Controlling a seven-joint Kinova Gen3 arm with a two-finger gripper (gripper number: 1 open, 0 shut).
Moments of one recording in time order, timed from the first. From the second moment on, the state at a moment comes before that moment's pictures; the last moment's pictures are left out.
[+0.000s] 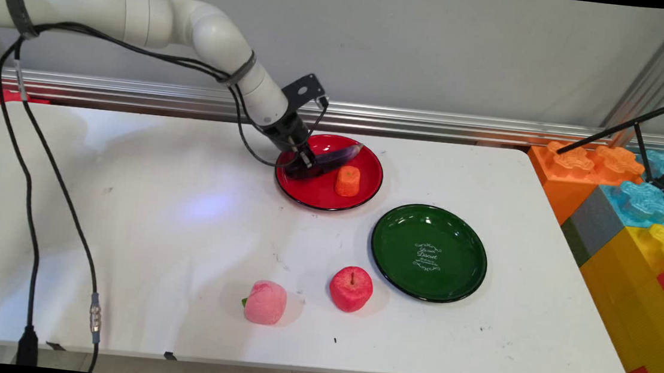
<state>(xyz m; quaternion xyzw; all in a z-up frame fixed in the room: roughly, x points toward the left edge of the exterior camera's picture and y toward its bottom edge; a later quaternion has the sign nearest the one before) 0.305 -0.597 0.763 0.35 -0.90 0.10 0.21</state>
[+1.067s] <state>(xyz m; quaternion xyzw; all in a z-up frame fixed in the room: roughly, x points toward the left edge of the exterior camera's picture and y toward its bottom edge) 0.247 -0.549 0.877 0.35 -0.90 0.11 0.25</state>
